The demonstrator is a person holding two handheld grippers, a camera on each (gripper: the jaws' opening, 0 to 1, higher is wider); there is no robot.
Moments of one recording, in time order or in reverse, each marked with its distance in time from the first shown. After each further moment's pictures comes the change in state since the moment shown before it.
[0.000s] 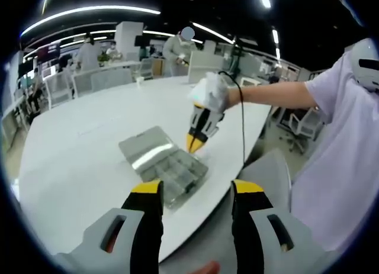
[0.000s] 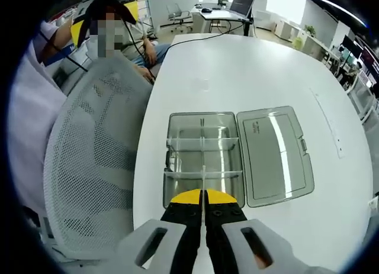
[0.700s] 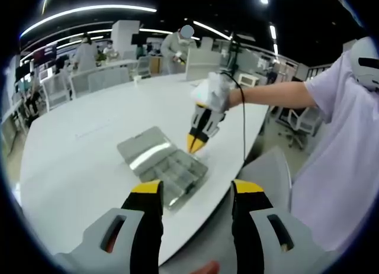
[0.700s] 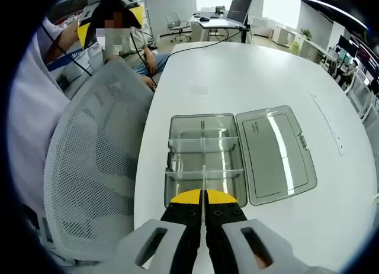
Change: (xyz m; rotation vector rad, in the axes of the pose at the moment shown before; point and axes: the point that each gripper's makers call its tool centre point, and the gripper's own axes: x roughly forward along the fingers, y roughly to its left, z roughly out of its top) left arm 0.006 -0.002 0.005 0.021 0.025 -0.010; right arm 0.001 0.002 -0.003 0.017 -0.059 0.004
